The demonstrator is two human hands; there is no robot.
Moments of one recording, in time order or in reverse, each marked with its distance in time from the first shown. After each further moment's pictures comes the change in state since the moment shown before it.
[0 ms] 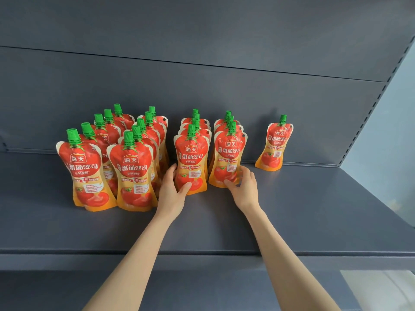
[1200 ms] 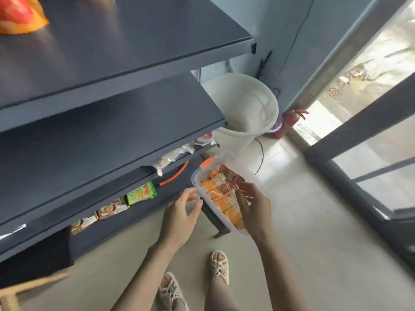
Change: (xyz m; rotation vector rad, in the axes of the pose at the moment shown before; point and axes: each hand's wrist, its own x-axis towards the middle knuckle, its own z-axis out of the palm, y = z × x) left_hand -0.413 -0.012 0.150 0.105 -0.814 -0.052; right_hand -0.438 0.208 -0.188 -0.067 0.293 0.639
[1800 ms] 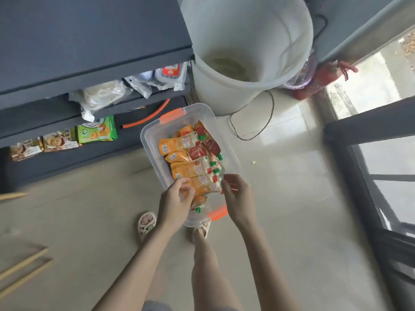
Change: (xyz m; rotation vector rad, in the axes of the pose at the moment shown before) left_hand 0.091 -0.034 0.286 -0.073 0.069 -0.495; right_hand 0.176 0.228 -0.036 -0.047 -0.403 0.207
